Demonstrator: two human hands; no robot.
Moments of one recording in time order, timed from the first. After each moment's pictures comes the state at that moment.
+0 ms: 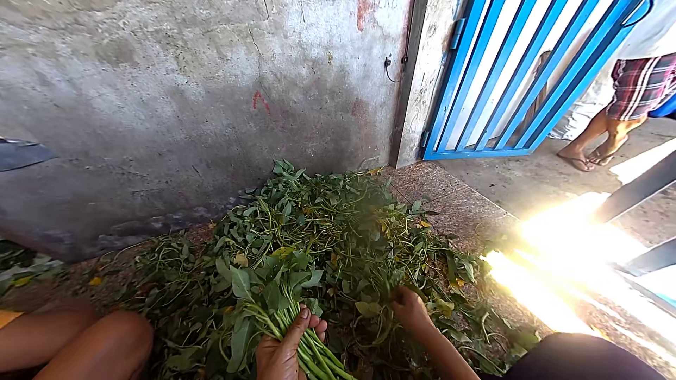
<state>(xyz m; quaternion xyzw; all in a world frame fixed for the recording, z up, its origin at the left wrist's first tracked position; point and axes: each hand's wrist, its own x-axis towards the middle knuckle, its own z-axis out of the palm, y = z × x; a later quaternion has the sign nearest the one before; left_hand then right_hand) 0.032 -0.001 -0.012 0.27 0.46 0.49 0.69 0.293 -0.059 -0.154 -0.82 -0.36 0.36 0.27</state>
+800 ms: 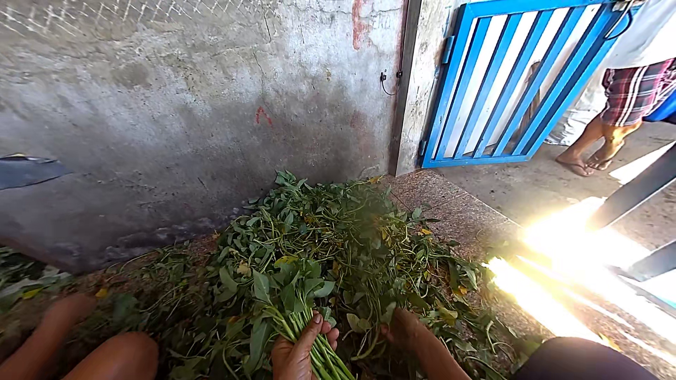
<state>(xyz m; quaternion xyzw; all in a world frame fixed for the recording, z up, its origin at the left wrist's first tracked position) 0.046 -0.003 -0.016 0.26 0.48 0.46 0.70 0.284 -0.043 -0.216 -0.60 0.19 0.58 0.52</state>
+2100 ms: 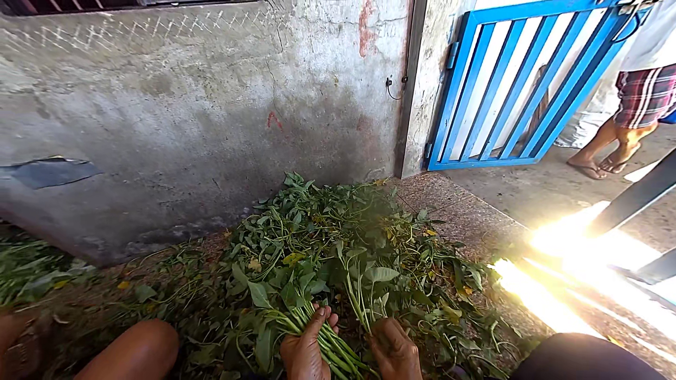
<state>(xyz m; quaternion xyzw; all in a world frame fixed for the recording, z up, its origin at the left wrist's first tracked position) 0.050 -0.012 -0.018 0.21 0.50 0.52 0.66 0.169 -0.103 -0.117 -0.68 -0.46 0.11 0.55</state>
